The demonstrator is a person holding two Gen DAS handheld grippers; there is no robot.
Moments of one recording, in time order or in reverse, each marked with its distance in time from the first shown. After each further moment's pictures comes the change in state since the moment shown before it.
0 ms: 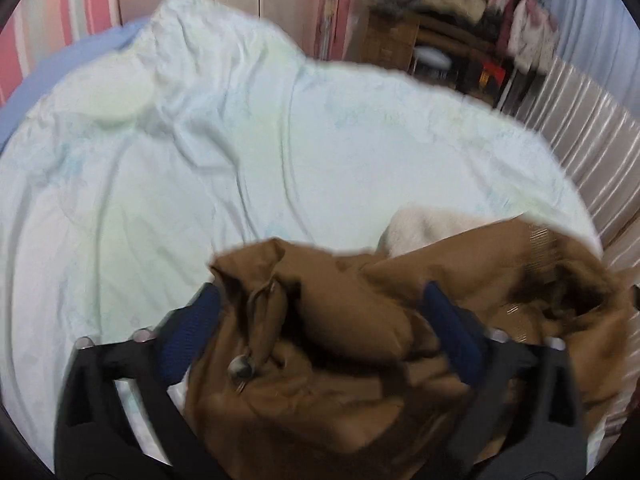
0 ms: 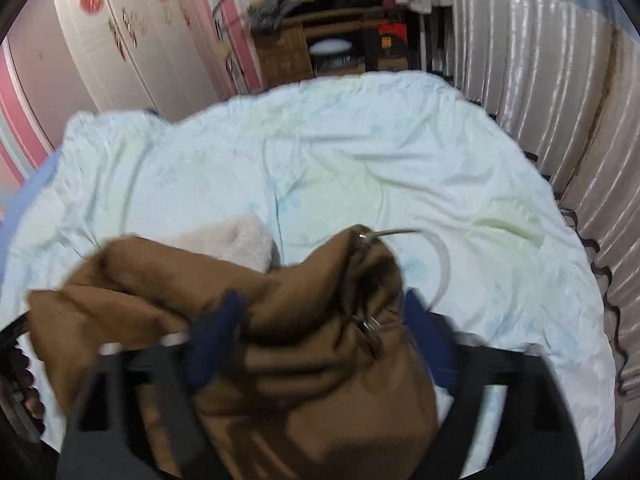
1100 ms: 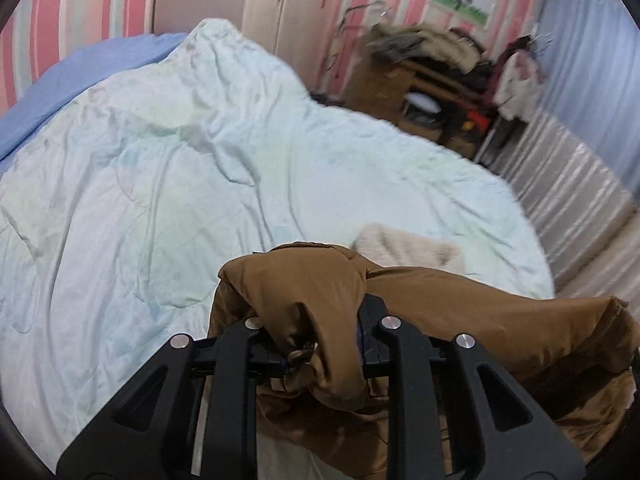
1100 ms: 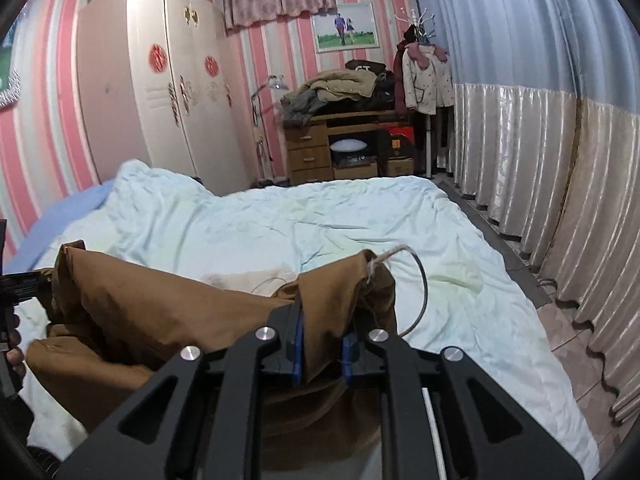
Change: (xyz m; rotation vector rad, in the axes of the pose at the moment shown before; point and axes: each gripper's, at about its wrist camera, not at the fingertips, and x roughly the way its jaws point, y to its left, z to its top) left arm -0.154 0.033 -0.036 -0.127 -0.055 -0.044; right arm -0.193 0.018 -0.068 -0.110 -0.330 0.007
